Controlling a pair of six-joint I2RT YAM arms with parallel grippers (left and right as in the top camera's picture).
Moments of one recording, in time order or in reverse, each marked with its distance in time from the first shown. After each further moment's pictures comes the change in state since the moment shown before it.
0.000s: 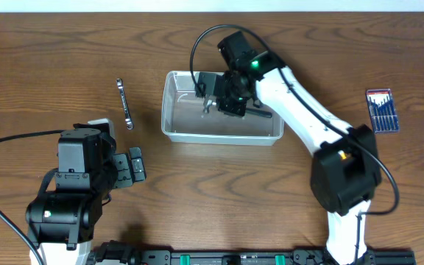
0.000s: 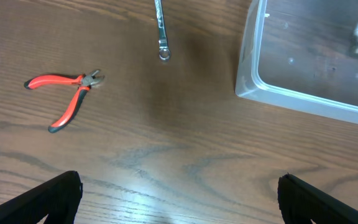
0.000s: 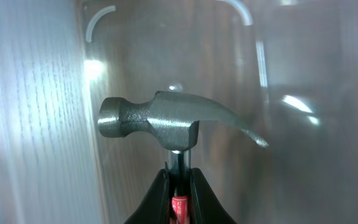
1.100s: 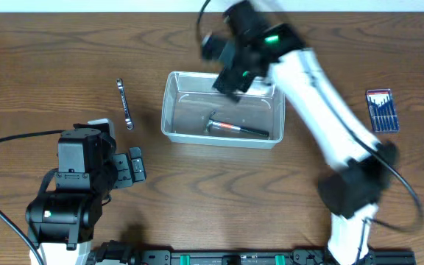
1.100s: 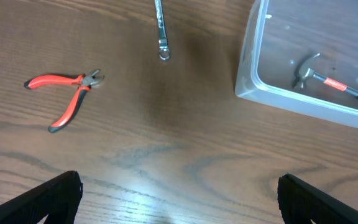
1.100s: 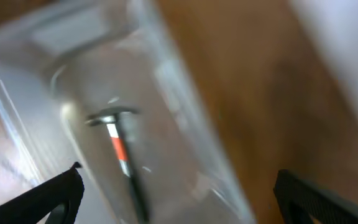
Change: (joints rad) left arm 0.000 0.000 0.000 0.000 0.000 0.000; right arm -0.071 -0.141 0.373 -0.279 0.168 0.336
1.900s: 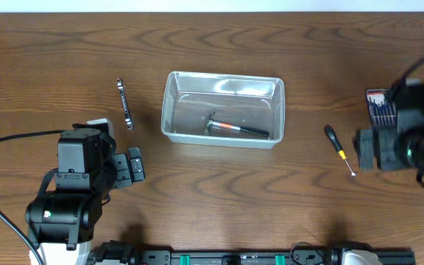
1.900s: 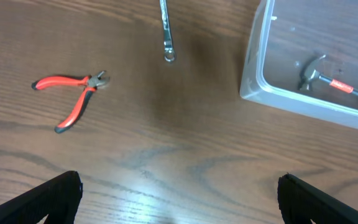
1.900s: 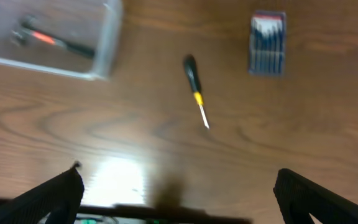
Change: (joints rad) left arm 0.000 -0.002 0.001 0.001 -0.020 0.003; right arm -0.538 -0.772 -0.453 -0.408 0.081 0.323
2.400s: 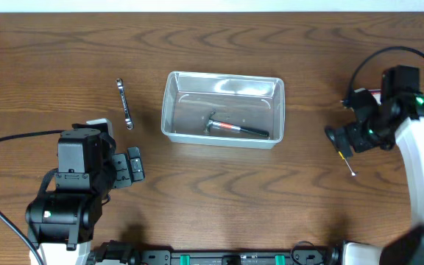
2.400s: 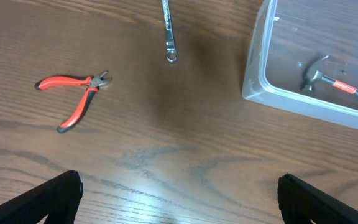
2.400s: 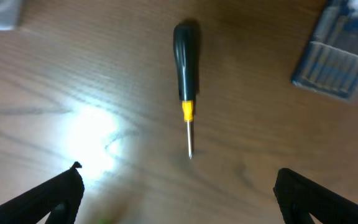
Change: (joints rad) left arm 0.000 0.000 0.000 0.000 -0.008 0.000; right arm -0.083 0.311 -0.471 0.485 -0.007 -0.319
